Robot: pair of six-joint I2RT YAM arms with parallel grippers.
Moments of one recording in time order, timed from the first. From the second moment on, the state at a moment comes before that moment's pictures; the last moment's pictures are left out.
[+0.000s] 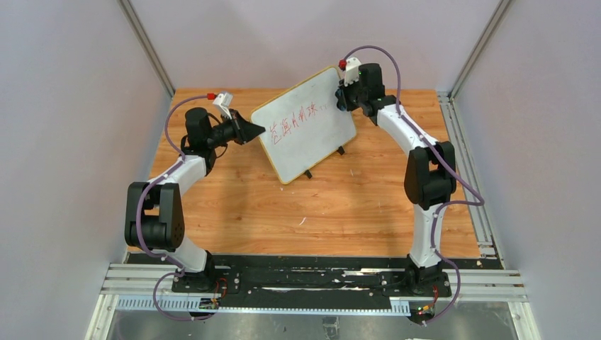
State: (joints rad) left arm -0.03 1.56 0.91 0.47 0.80 -0.40; right arm 0.31 2.06 1.79 -0.21 -0.17 -0.17
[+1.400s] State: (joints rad) left arm -0.03 1.56 0.91 0.46 0.79 -0.40; right arm 0.44 2.02 1.72 -0.18 -0.18 -0.15
